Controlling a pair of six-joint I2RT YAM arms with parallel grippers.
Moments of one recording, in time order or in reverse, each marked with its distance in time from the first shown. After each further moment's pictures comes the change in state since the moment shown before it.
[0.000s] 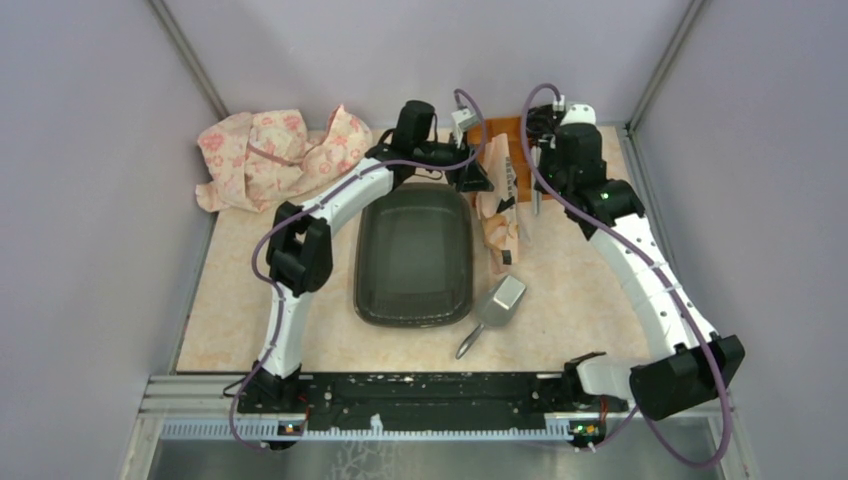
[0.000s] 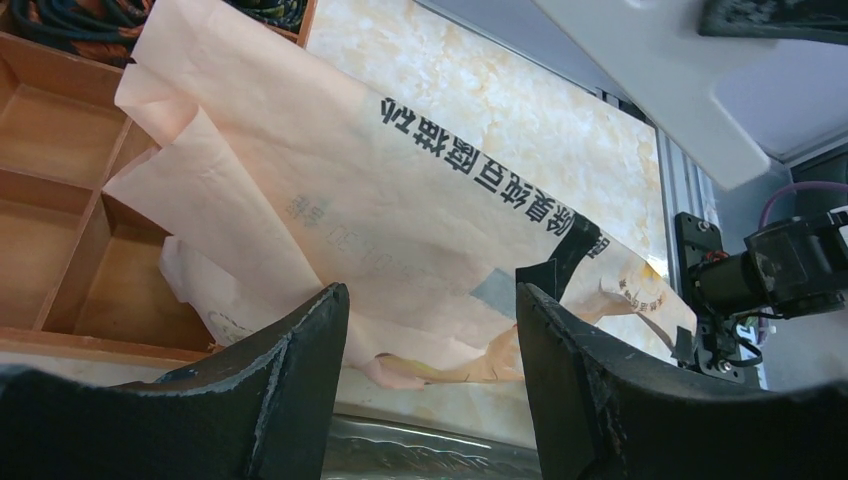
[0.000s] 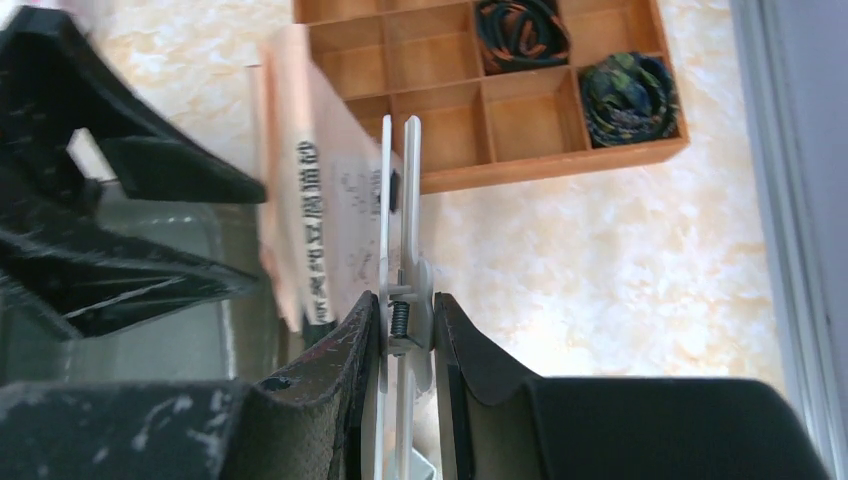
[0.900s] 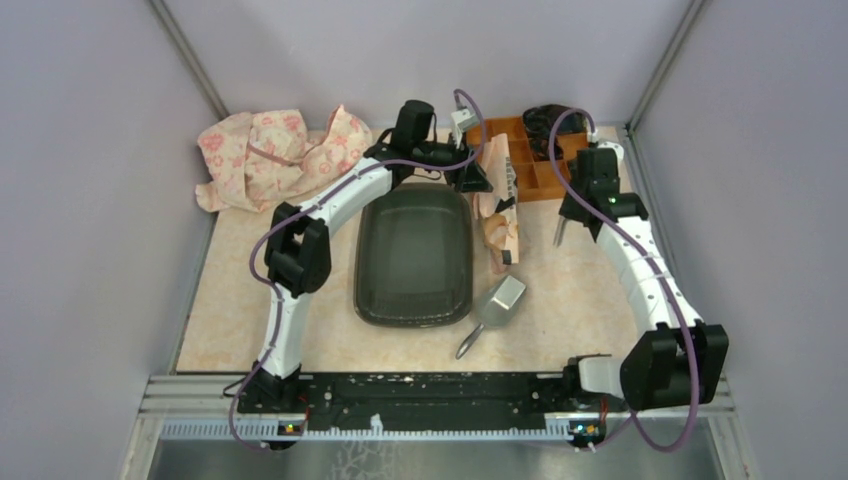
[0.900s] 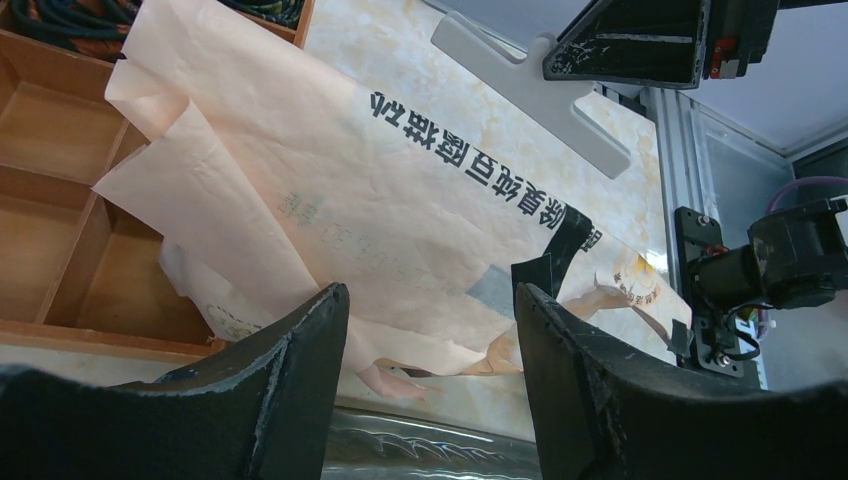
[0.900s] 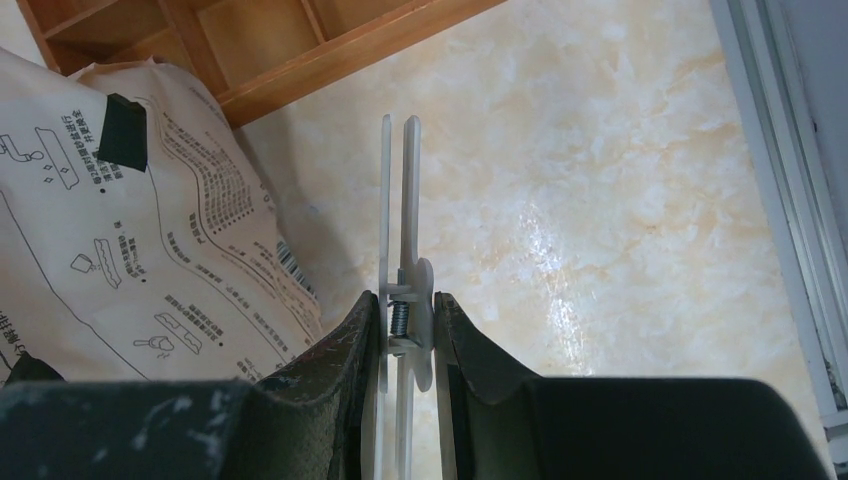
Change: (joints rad) left arm 0.000 -0.020 -0.006 -0.025 -0.002 0.021; right arm -0.235 0.024 -0.211 -0.023 -0.003 0.112
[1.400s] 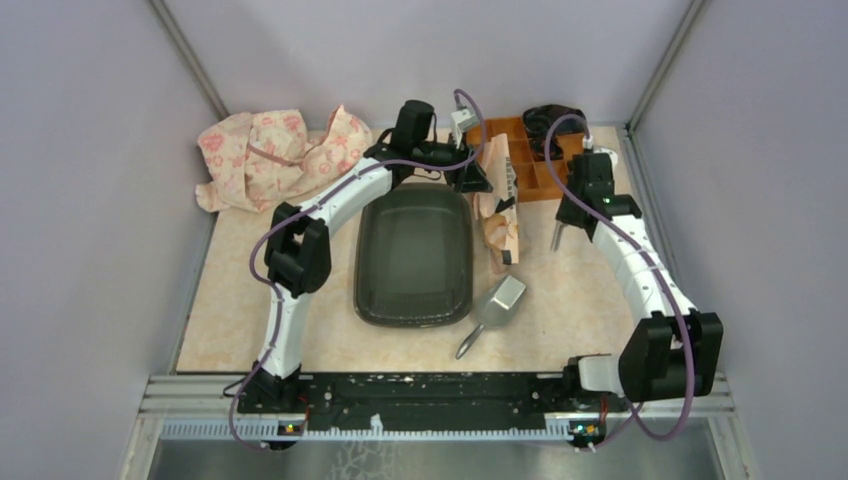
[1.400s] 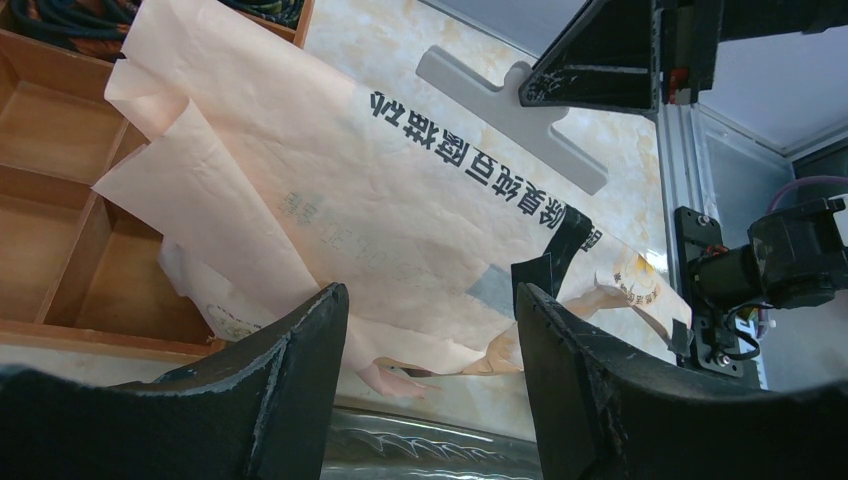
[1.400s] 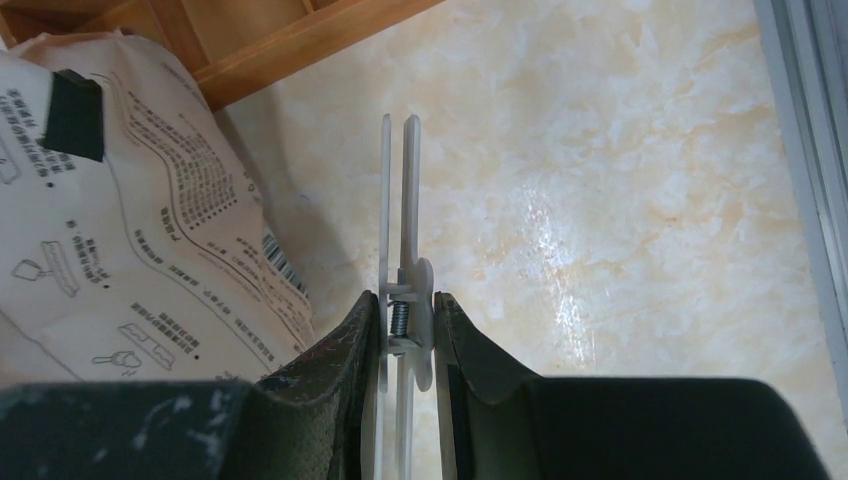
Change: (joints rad) left arm 0.000 0.000 0.000 -0.001 0.000 0.001; right arm -0.003 0.037 -0.027 0.025 -0.023 0.002
